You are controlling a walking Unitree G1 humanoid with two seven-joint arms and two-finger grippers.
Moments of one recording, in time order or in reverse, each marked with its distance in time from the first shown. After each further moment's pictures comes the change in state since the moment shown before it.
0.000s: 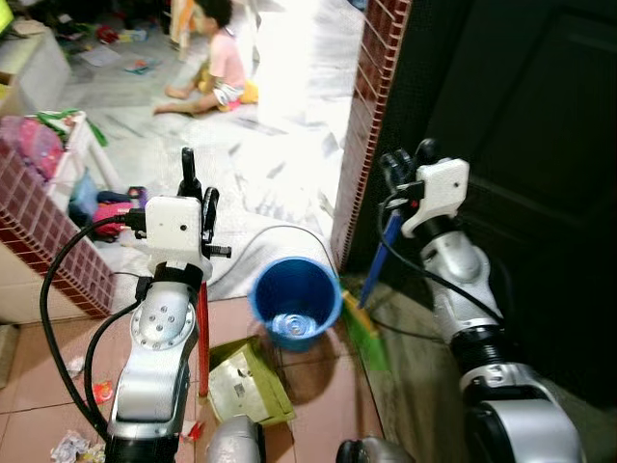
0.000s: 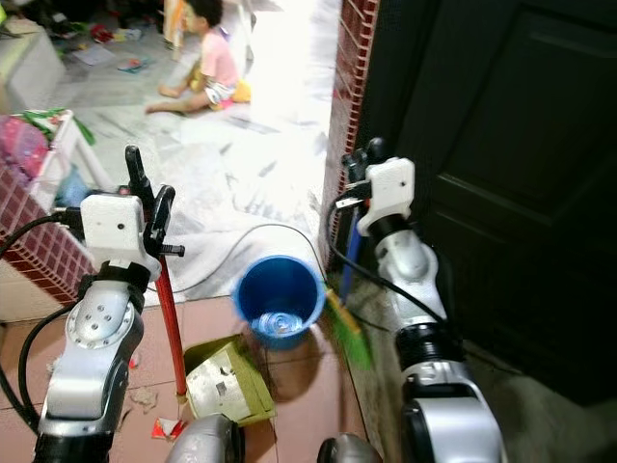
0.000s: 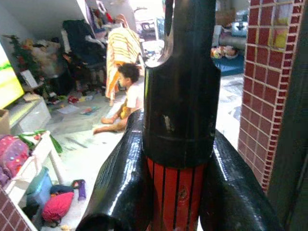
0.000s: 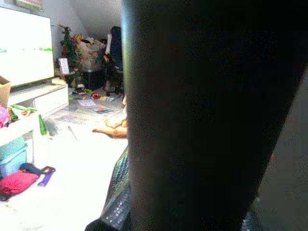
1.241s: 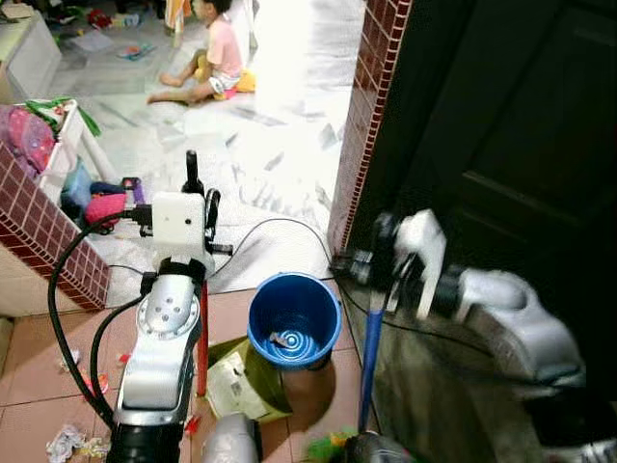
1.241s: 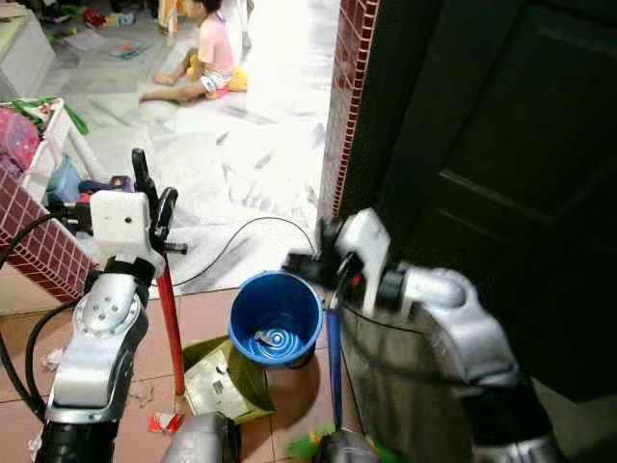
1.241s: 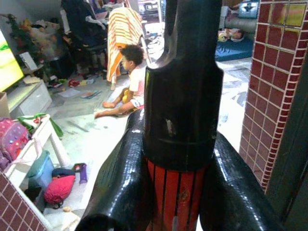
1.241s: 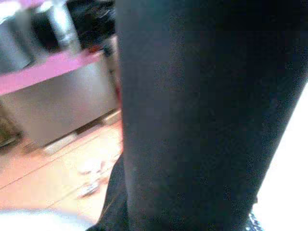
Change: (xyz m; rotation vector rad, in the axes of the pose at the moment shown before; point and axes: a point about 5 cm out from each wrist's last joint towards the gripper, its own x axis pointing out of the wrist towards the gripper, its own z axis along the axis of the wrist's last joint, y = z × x) left arm 0.014 -0.001 -0.002 0.012 0.039 0.028; right arm -0.064 0.021 0.032 0.170 0.298 0.796
